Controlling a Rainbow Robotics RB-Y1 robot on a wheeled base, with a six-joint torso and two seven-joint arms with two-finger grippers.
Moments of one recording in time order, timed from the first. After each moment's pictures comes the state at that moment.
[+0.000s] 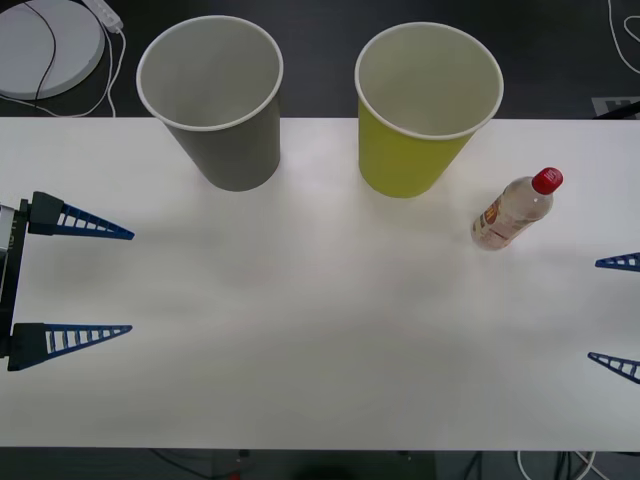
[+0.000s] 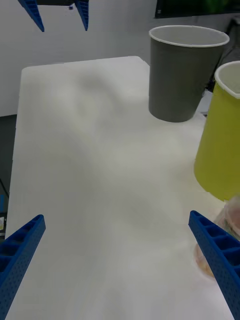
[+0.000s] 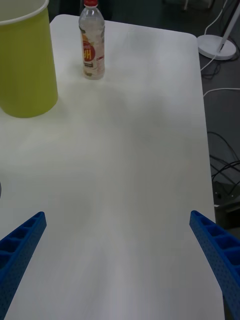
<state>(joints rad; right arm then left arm) 0.33 -0.97 -0.34 -1.60 0.89 -1.39 0.35 0.19 1.29 0.13 -1.96 -0.97 -1.08 0.06</state>
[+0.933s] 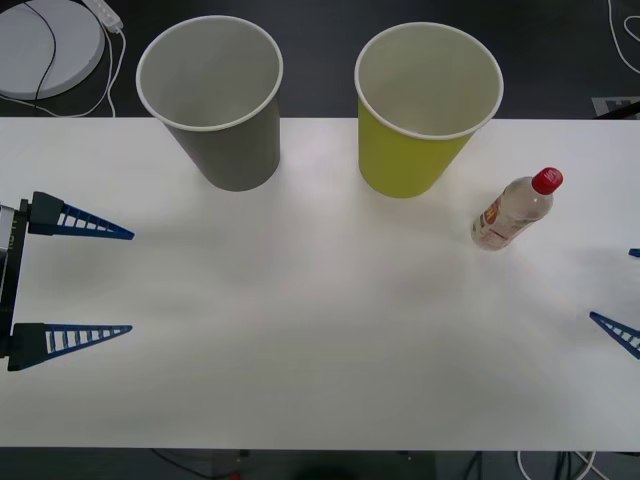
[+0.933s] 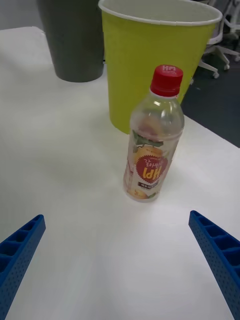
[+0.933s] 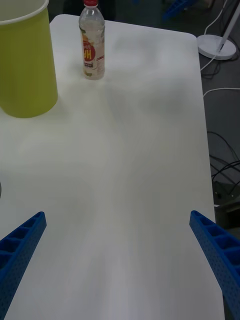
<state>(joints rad) 0.30 -0.84 -0.34 -1.38 0.89 -1.16 0.42 0.19 1.29 0.13 -1.96 -0.97 -1.08 0.06</state>
